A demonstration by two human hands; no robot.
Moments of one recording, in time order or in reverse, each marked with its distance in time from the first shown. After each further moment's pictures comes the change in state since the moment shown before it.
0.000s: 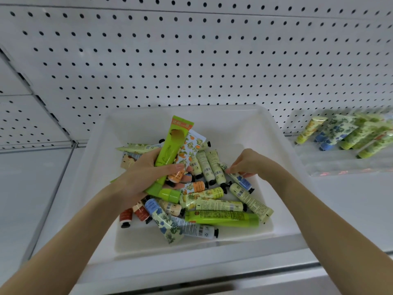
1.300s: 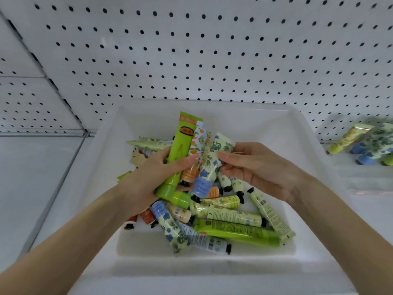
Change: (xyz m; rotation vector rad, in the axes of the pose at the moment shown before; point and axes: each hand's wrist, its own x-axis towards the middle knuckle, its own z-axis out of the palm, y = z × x) left_hand 0.011 -0.008 0.000 -0.097 0.121 -0.007; right_hand -0.073 -0.055 0.005 0.852 -0.450 -0.310
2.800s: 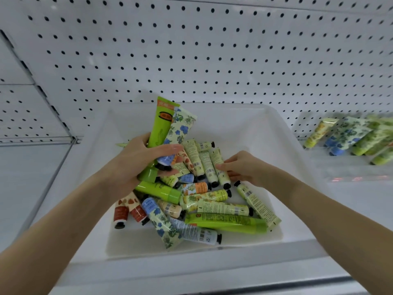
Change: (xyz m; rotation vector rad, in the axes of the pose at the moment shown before) left_hand -0.005 0.010 -0.004 0.093 0.030 0.165; right_hand 0.043 0.047 -0.046 -0.477 0.416 0.171
